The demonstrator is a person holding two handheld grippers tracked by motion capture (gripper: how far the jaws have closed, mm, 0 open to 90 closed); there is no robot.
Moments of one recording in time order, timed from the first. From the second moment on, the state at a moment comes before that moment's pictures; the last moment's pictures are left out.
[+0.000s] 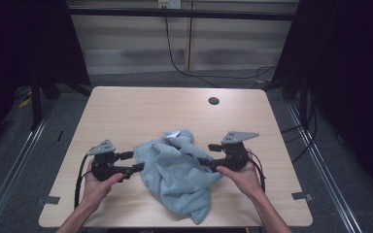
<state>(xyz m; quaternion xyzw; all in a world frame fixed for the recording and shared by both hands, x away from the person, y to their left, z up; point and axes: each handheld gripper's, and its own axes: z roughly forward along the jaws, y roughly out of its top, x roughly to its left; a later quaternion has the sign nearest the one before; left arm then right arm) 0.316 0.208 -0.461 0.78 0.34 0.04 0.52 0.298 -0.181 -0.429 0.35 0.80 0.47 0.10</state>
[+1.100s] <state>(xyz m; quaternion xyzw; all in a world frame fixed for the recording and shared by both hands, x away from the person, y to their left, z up) 0.346 0.192 -0.414 0.76 0.31 0.07 0.57 0.354 -0.215 -0.379 0.41 0.75 0.50 0.13</state>
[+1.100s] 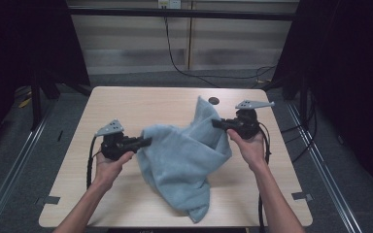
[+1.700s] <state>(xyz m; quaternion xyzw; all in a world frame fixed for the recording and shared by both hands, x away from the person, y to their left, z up) 0.324 0.225 -0.279 0.69 0.26 0.17 0.66 0.418 -0.200 -0.250 0.39 0.69 0.58 0.21</state>
